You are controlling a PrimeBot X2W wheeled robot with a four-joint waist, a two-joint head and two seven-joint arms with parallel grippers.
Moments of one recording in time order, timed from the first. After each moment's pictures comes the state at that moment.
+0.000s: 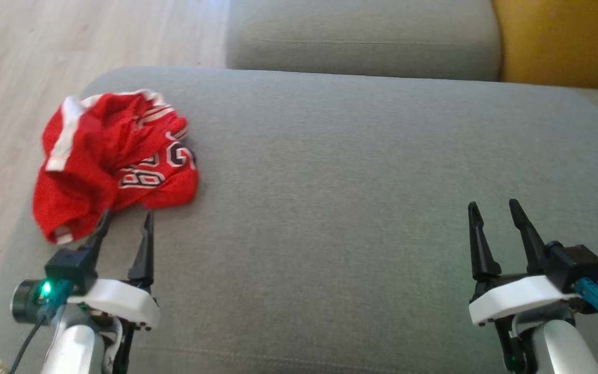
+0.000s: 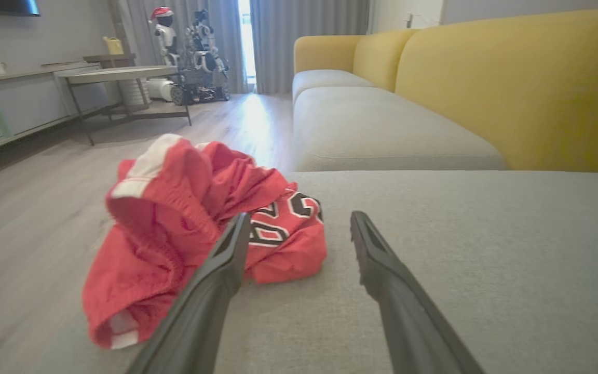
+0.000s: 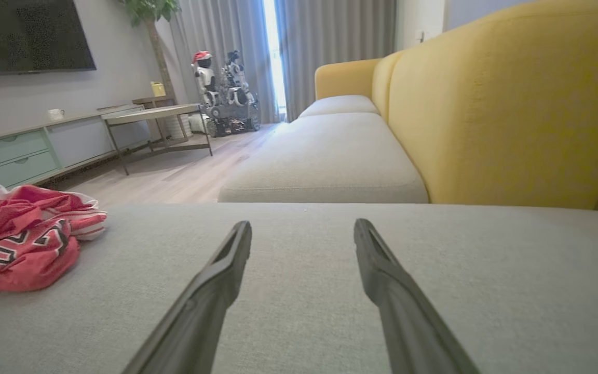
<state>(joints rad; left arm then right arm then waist) -0.11 0.17 -0.13 0.33 -0.15 -0.04 -0.25 -0.05 -0.05 0.02 0.23 0.14 0.13 -0.16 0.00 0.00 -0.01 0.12</state>
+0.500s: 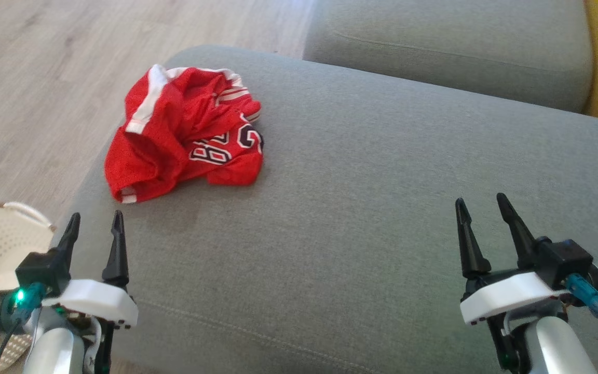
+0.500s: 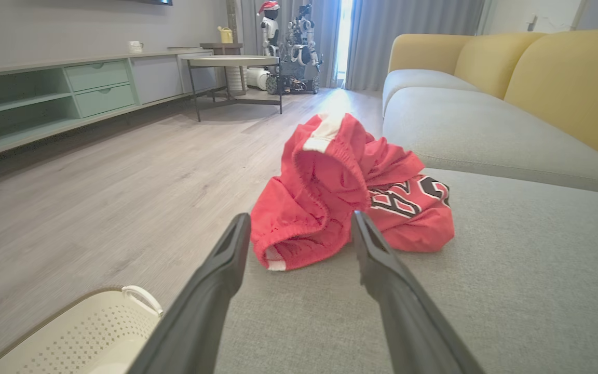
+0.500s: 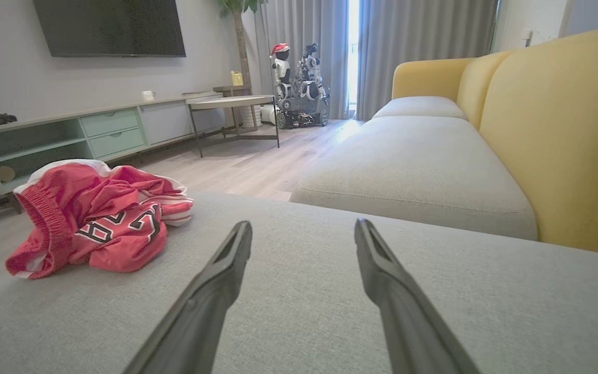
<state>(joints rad) -0.11 0.18 -0.05 0.35 -0.17 -0.02 -0.25 -0.05 -0.05 0.06 0.18 0.12 0.13 -0.13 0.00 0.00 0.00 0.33</state>
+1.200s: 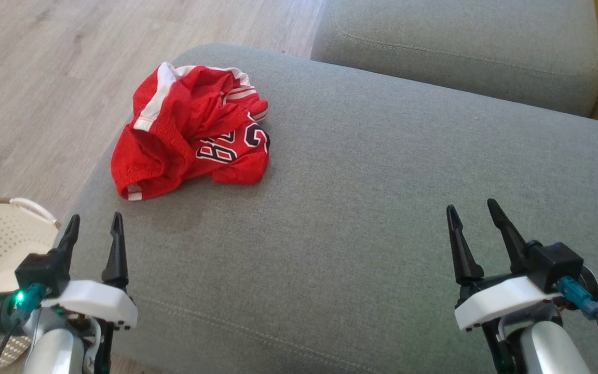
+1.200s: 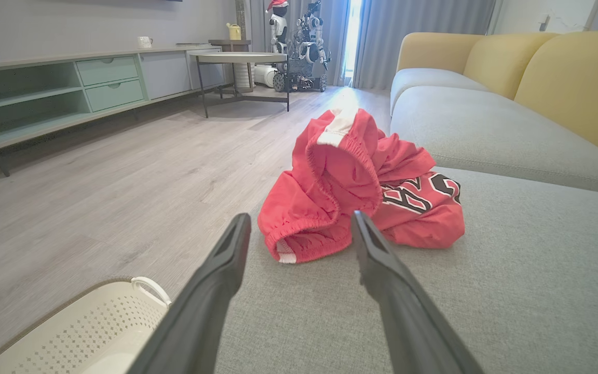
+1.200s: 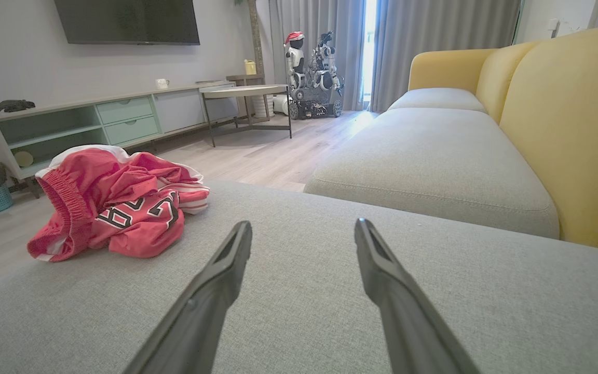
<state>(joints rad) -0.11 0.18 -0.05 0.36 -0.18 -0.01 -0.25 -0.03 -0.05 0.09 0.16 0.11 0.13 -0.11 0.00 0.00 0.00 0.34</state>
